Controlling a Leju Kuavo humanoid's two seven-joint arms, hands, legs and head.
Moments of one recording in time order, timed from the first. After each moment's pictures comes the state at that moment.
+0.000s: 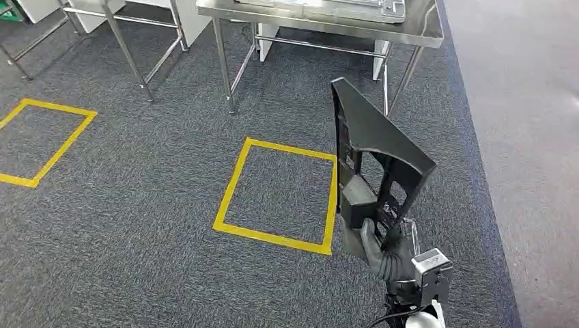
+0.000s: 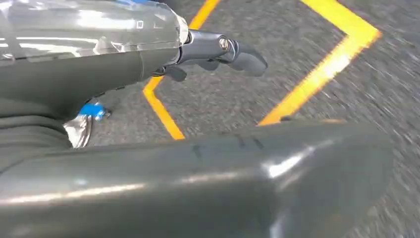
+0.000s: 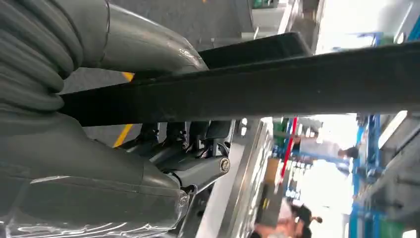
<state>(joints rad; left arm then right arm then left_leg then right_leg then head) -0.01 -0.27 0.93 -0.21 -0.42 0.43 -0.31 0.15 -0.05 0.19 -1.76 0.04 -0.30 -0.65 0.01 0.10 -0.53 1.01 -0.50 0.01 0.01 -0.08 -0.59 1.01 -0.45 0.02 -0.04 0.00</state>
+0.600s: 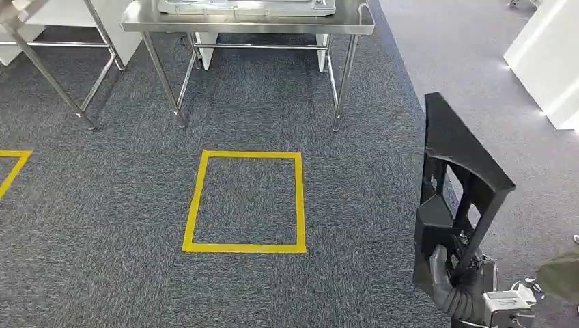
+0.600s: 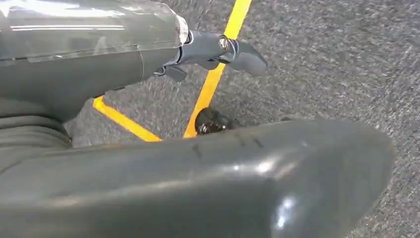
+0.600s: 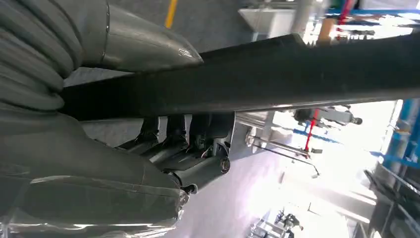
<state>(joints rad) -0.03 -0.22 0.91 -0.21 -0.47 0.20 -0.37 0.43 0.05 -0.14 -2.01 0.16 -0.29 -0.59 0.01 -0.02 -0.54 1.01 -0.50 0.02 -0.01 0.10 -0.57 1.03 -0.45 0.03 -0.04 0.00</state>
